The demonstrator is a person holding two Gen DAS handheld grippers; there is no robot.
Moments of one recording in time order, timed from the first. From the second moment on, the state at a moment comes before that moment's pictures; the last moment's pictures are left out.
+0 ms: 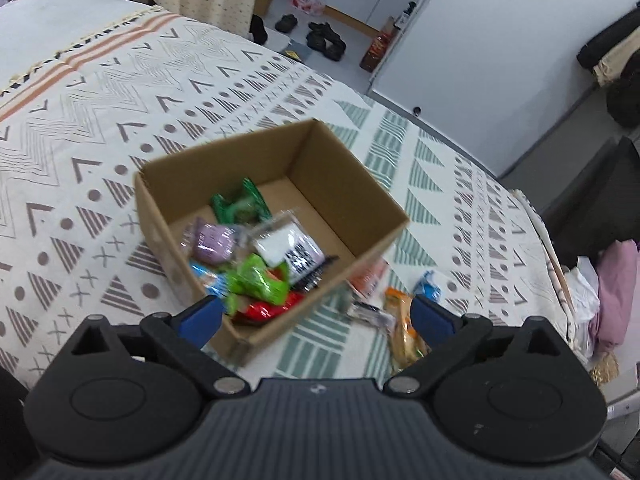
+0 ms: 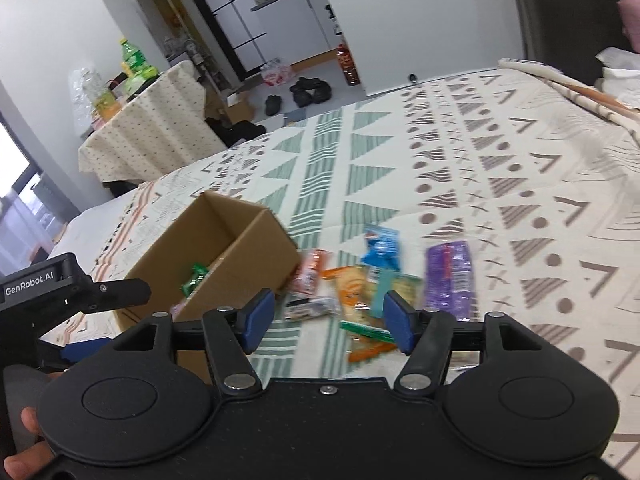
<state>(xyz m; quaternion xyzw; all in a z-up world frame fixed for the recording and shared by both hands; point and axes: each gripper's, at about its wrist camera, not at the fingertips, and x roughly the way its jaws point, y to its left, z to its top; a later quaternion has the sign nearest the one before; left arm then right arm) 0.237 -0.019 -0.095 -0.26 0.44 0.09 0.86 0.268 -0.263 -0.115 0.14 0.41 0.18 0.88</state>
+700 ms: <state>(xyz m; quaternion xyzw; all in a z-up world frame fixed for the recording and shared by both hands) 0.267 -0.098 -0.105 -0.20 0.45 0.03 0.87 0.272 -0.328 -0.132 0.17 0.42 0.13 0.88</state>
